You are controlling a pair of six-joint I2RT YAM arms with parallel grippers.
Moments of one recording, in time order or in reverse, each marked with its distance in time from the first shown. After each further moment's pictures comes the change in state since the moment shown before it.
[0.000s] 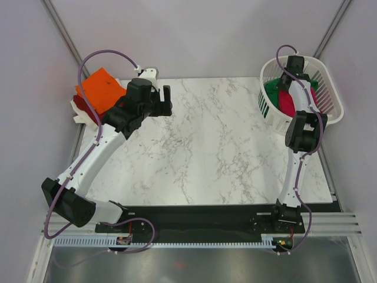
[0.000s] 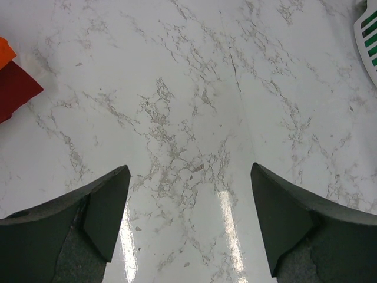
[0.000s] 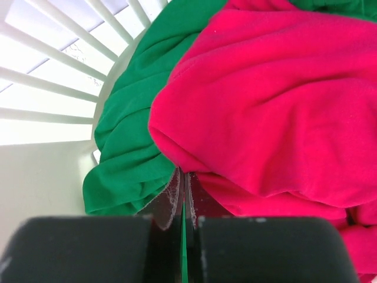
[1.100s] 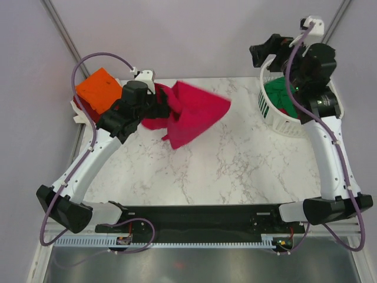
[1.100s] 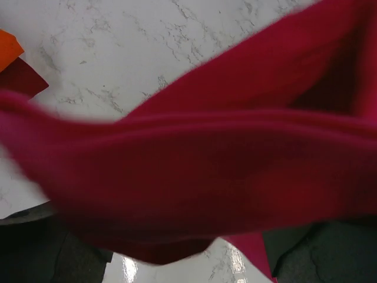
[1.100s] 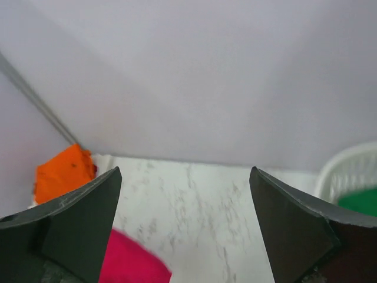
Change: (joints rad) left arm 0.000 -0.042 -0.021 -0.010 0.000 0.000; right arm 0.310 -1.033 -0.421 0.296 -0.385 -0.040
